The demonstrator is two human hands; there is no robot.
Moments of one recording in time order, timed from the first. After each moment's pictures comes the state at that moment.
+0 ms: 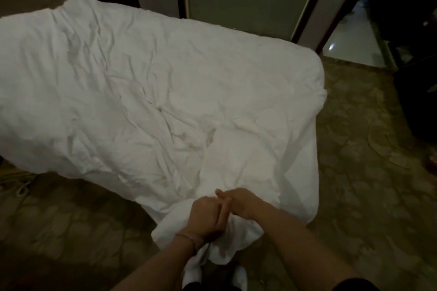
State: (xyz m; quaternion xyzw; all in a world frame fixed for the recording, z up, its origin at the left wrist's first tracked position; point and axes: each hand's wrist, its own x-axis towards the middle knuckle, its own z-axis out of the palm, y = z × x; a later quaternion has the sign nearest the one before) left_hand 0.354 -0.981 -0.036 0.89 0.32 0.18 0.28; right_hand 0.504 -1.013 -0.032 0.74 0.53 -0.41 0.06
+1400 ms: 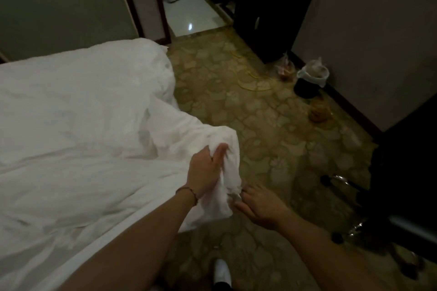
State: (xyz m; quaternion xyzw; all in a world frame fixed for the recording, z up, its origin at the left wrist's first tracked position) left_hand 0.623 -1.288 0.027 0.86 0.17 0.08 0.49; right_hand 0.621 -1.485 -0.001 0.90 0.40 -0.15 -0.09
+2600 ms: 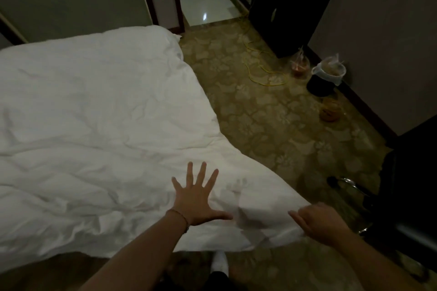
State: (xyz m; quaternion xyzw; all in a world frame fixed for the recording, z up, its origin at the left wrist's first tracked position) left_hand 0.543 -1.283 -0.048 0.97 0.05 -0.23 0.06; right_hand 0.626 -1.634 -0.038 0.93 0.29 -0.23 0.02
